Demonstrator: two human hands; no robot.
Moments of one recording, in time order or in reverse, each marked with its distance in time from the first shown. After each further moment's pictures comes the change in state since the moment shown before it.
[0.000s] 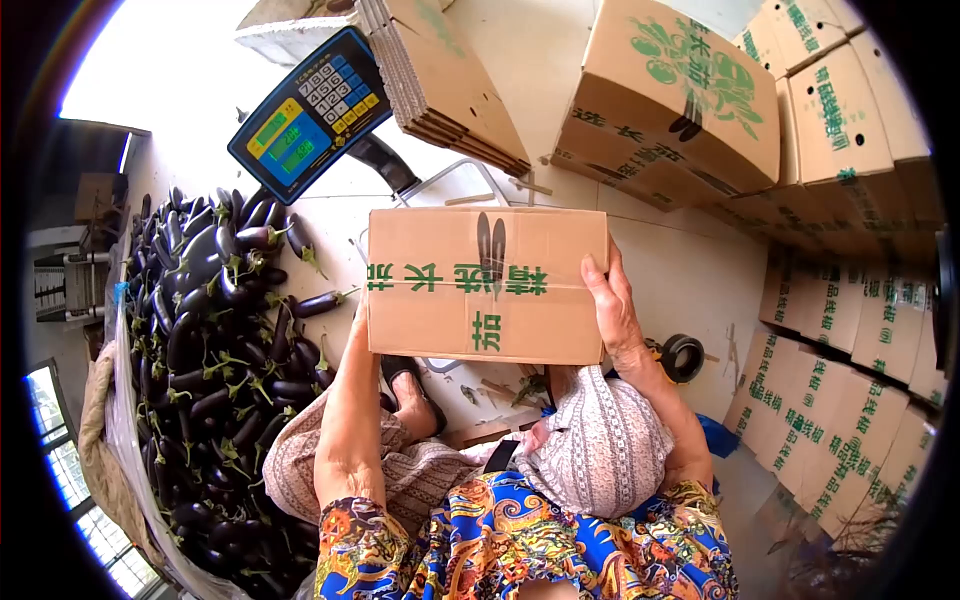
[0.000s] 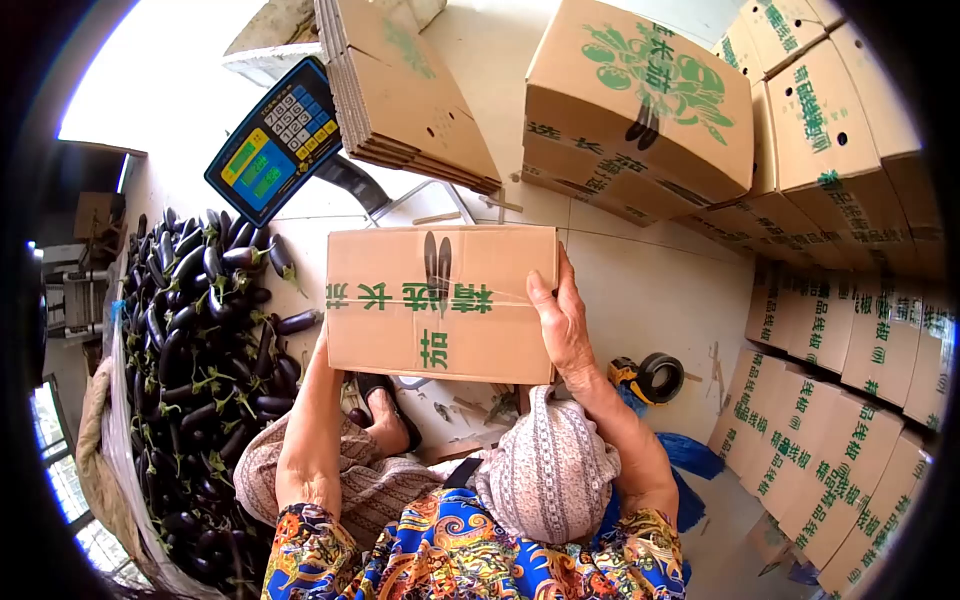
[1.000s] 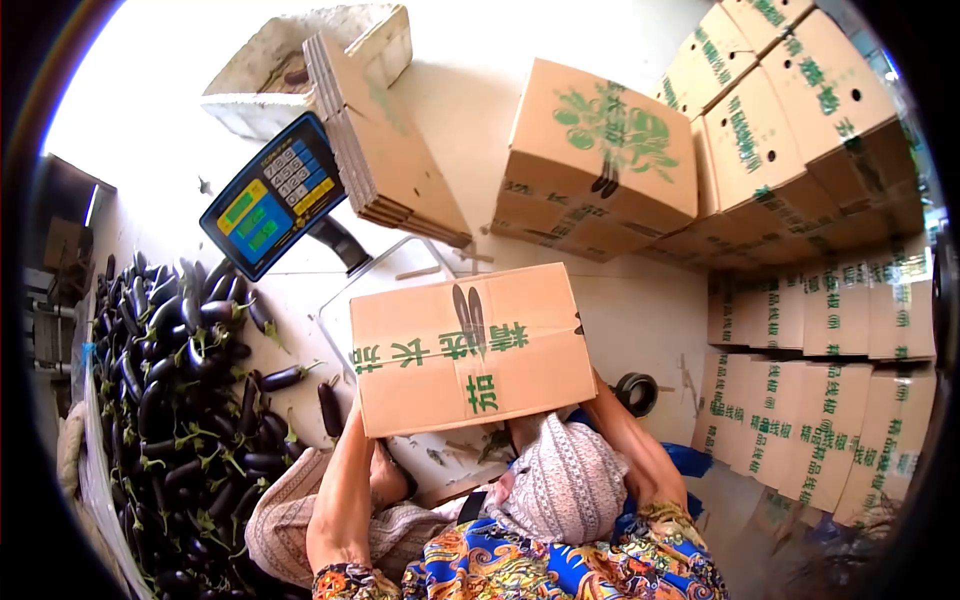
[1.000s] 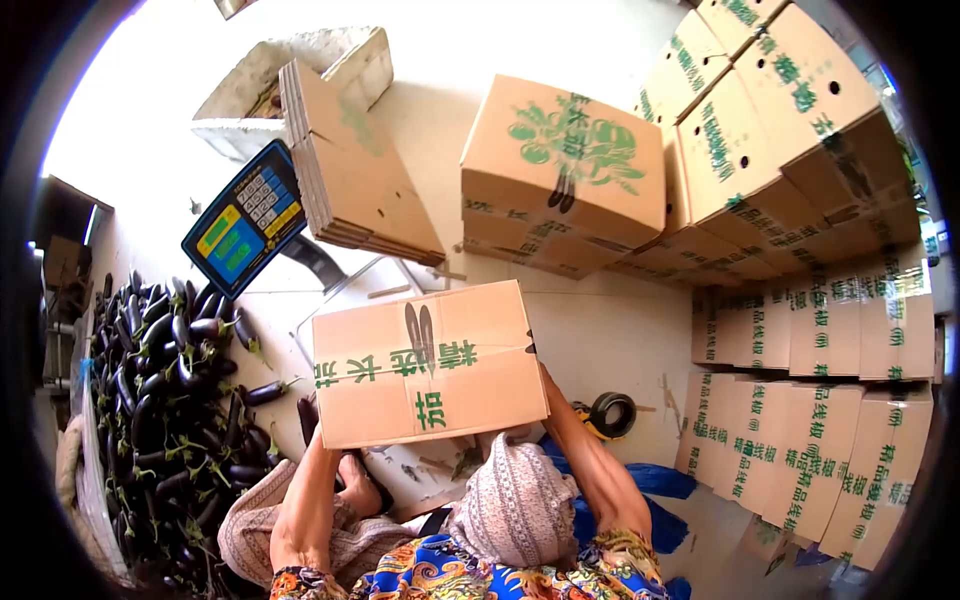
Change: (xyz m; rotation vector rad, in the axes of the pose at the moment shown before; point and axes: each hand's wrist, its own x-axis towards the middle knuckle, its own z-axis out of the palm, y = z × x) left_hand -0.016 0.002 0.040 -0.012 -0.067 -0.041; right_hand -0.014 0.062 -0.043 0.542 0.051 0.459
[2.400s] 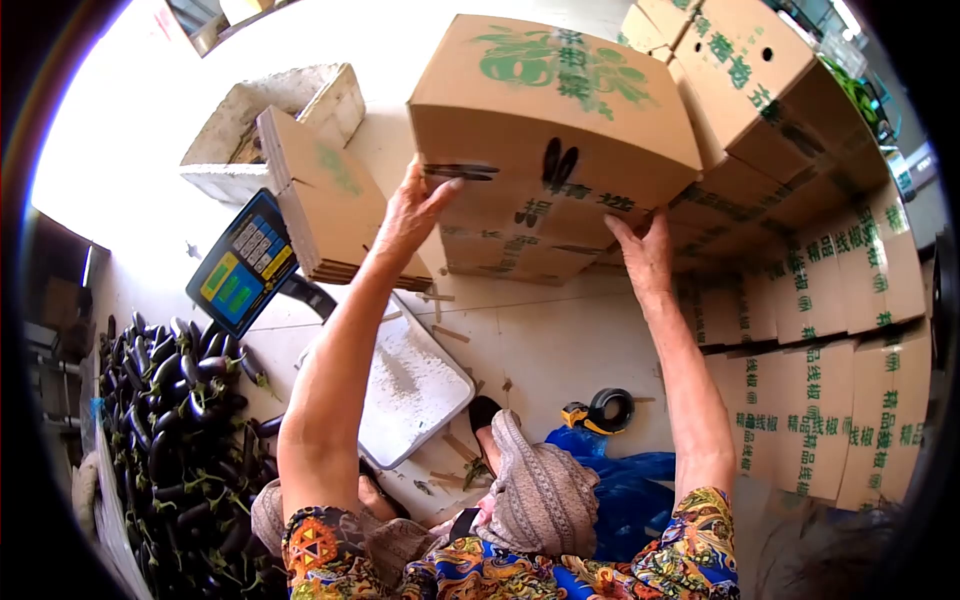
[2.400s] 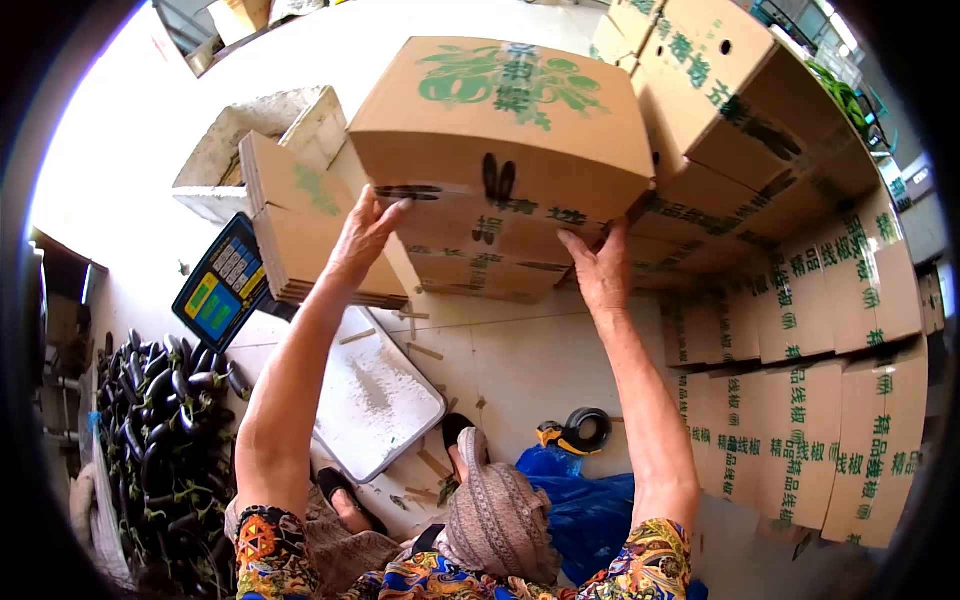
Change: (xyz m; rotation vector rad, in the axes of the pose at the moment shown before) left_hand 0.147 0.101 0.266 0.630 -0.371 0.649; right_hand 0.010 -0.250 -0.042 -0.744 0.509 -1.078
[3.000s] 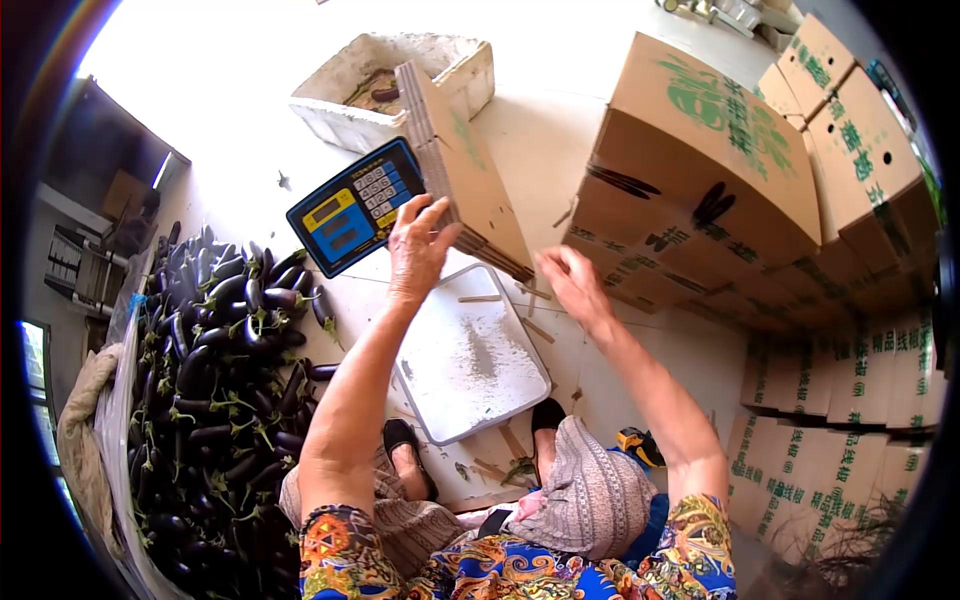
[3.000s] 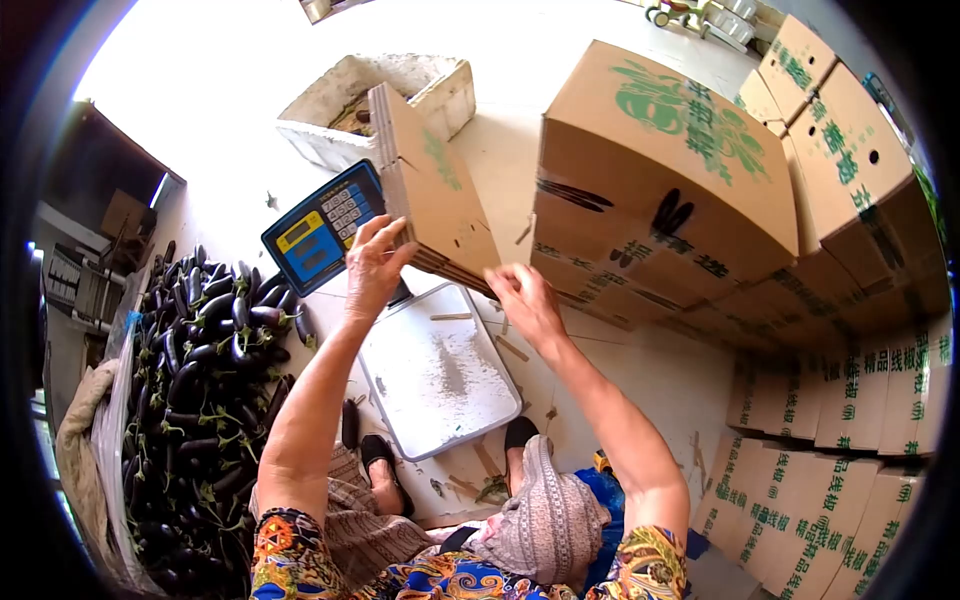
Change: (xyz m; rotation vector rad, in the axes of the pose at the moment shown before) left_hand -0.112 -0.015 -0.136 0.691 0.472 0.019; right_hand -0.095 -0.074 0.204 0.156 -0.701 0.202
